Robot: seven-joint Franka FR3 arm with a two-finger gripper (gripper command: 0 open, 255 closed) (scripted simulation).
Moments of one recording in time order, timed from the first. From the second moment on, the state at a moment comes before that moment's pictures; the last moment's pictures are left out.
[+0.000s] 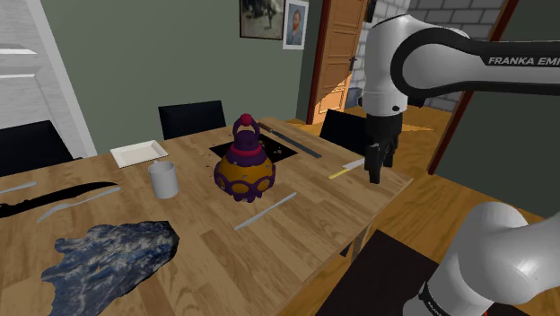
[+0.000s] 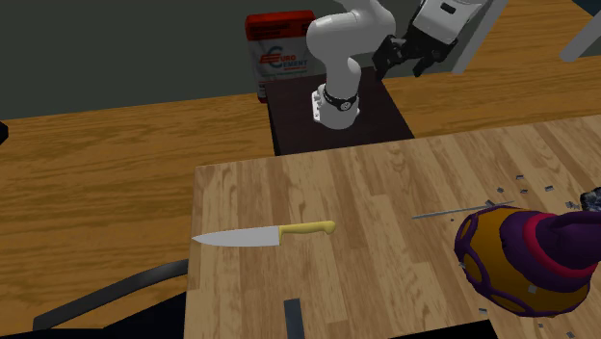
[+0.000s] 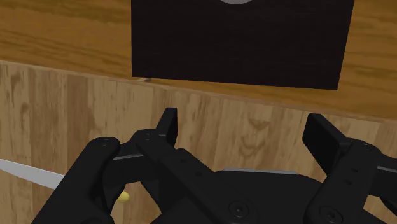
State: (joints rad) arm 0.00 -0.79 0.07 -2.44 -0.03 1.43 0.03
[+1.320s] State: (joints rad) arm -0.30 -0.34 0.07 -2.41 -0.07 2.05 0.64
